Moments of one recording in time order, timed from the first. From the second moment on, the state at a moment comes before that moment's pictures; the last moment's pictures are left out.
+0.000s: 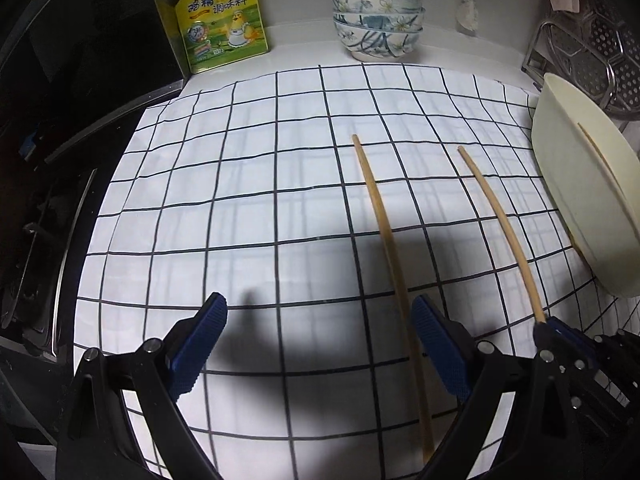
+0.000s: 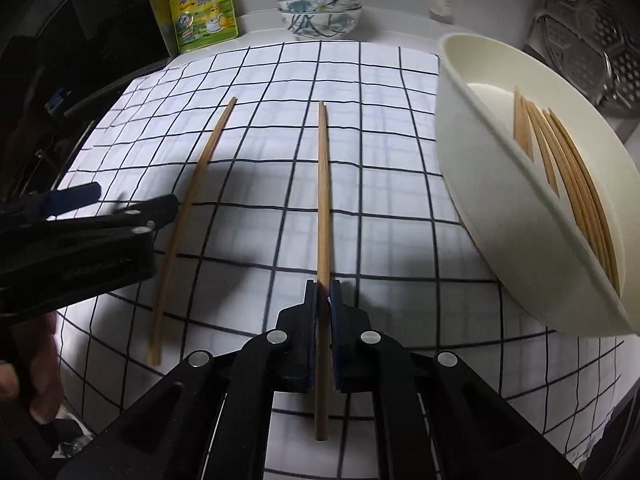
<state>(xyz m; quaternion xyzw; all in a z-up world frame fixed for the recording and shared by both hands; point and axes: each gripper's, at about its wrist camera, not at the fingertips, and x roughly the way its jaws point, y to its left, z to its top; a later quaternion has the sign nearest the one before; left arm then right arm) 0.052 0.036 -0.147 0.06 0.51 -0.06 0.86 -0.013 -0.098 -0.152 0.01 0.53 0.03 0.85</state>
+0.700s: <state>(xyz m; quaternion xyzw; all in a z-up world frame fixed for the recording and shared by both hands) 0.046 0.017 -0.149 0.04 0.51 -0.10 0.85 0.005 -0.085 -0.156 -0.06 0.51 0.05 0.86</state>
